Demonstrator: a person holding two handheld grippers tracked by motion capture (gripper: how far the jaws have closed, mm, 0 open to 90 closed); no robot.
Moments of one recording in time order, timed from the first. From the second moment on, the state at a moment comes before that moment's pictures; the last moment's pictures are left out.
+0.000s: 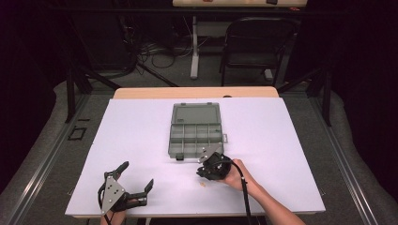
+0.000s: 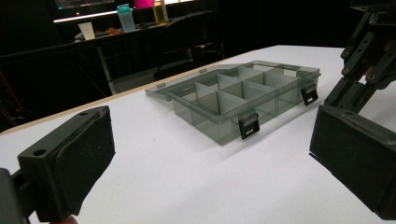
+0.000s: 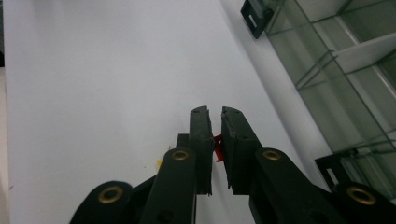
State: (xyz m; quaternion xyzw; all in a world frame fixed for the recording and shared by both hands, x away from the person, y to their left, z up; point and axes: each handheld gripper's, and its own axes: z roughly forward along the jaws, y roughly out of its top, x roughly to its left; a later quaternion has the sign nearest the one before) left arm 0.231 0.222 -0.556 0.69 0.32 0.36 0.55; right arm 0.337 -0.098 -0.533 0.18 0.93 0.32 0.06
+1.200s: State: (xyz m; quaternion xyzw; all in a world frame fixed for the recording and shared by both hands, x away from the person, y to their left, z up) left arm 0.231 0.222 -0.556 0.69 0.32 0.36 0.55; right arm 0.346 -0.127 -0.509 0.21 0.91 0.35 0.10
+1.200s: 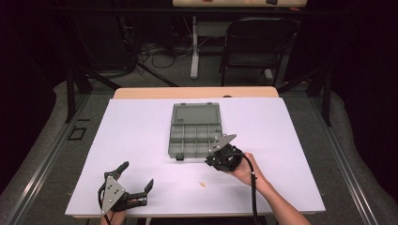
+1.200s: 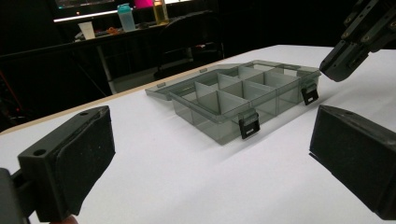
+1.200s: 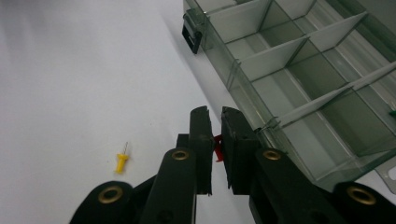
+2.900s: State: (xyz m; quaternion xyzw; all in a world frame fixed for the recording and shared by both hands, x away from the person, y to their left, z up) left arm 0.232 0.220 -0.558 0.69 0.32 0.35 0.55; right arm 0.390 -0.143 -0.476 0.26 0.87 0.38 0.18
